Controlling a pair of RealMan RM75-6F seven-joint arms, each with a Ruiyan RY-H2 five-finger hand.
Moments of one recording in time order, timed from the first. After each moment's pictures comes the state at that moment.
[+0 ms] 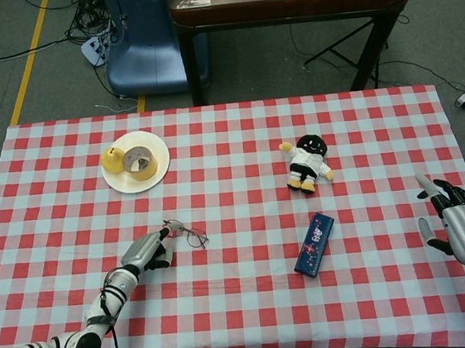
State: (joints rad) left arm -0.73 -1.48 -0.12 -1.56 0.89 0.74 0.00; right arm 0.12 -1.06 0.08 -1.68 -1.48 1.44 -0.01
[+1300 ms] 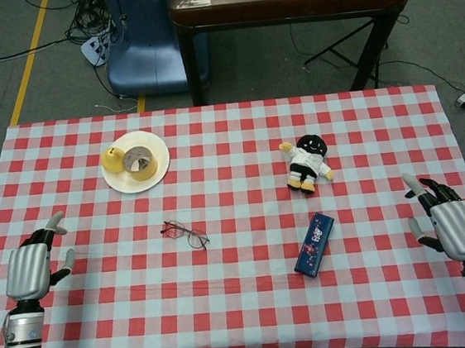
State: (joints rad) left arm -0.31 -1.27 -0.05 -1.65 1.27 1.51 0.19; right arm 0.16 -1.08 0.07 -1.62 -1.53 1.39 0.05
